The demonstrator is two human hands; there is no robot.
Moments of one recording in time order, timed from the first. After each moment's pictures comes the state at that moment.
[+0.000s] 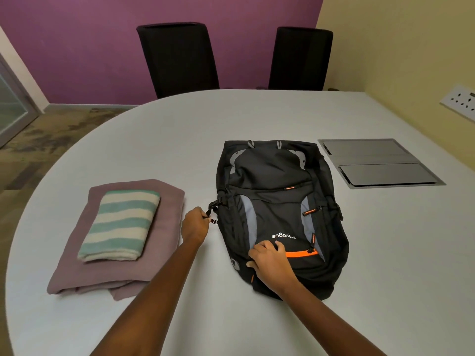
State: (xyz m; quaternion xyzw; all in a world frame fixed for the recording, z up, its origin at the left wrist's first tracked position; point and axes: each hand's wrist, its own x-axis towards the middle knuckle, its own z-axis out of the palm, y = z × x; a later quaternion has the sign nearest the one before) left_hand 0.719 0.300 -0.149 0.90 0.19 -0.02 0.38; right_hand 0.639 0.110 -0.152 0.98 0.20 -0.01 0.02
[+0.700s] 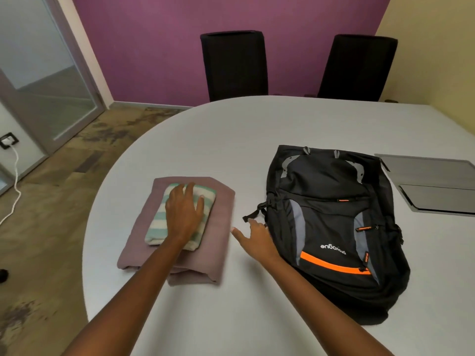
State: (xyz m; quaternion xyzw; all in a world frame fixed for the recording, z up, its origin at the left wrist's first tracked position) left_hand 0.678 0.431 -0.104 0.94 0.16 0.18 0.23; right_hand 0.676 0.254 -0.121 0.91 0.06 -0.17 -0.36
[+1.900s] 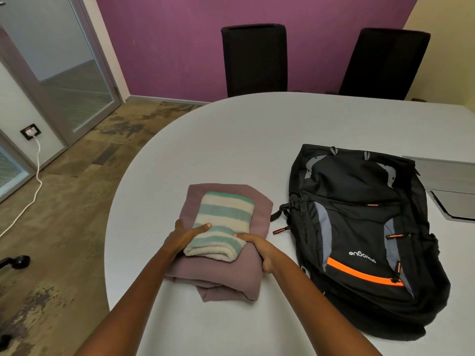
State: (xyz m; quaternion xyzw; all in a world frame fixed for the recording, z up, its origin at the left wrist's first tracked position) left_hand 0.651 0.512 -0.165 0.76 0.33 -0.13 0.55; right_hand 0.689 0.293 -0.149 0.59 -0.17 -0.48 -0.63
